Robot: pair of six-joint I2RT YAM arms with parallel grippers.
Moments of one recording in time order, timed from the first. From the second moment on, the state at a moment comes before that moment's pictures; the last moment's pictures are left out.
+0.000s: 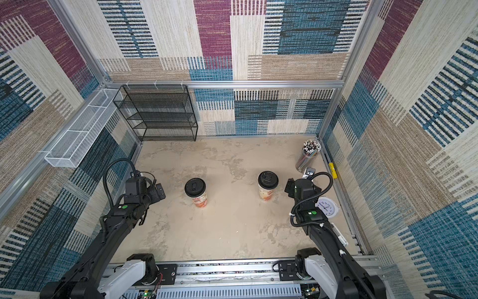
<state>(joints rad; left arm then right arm) 0.03 1.01 0.61 -0.35 -0.25 -0.27 0.09 0.97 0.42 0.02 0.35 0.23</state>
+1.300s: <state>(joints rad) 0.09 1.52 0.42 0.67 0.07 -0.07 -0.04 1.54 0.24 1.22 -0.10 0.04</state>
